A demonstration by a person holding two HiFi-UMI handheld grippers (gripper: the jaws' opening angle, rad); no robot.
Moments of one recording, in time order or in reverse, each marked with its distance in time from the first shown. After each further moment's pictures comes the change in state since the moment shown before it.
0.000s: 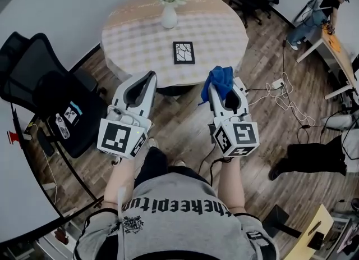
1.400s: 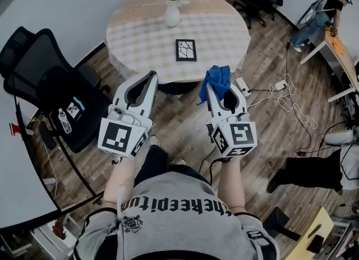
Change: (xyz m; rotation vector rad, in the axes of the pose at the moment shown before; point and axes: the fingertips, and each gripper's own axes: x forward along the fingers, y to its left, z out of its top) left arm -0.018 -0.022 0.006 0.027 0.004 0.020; right arm -0.020 0.013 -0.002 -0.025 -0.014 0.053
